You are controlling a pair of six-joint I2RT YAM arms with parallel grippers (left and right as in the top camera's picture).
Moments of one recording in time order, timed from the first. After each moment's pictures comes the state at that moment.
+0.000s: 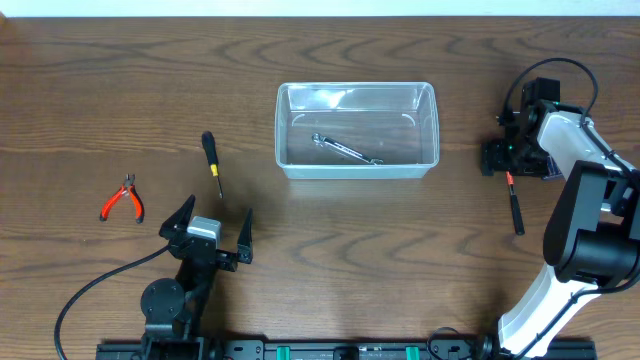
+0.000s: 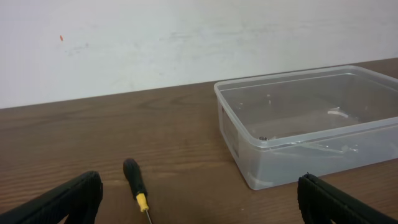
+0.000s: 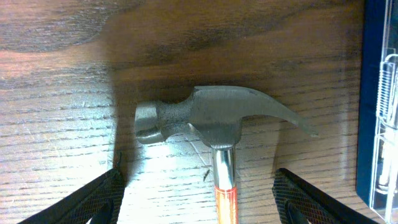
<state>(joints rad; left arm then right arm) -0.04 0.01 0.03 -0.11 0.21 0.06 -0.19 2.01 1.33 -0.80 0.04 -0.12</state>
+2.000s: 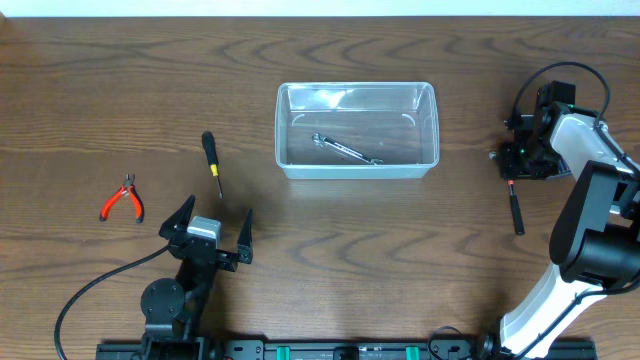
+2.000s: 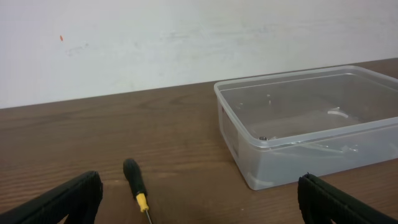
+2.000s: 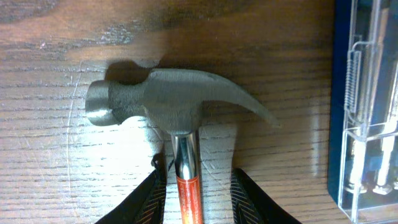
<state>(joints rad) -0.04 0.01 0.03 -0.11 0.21 0.06 -0.25 2.02 1.33 -0.81 0.01 -0.22</state>
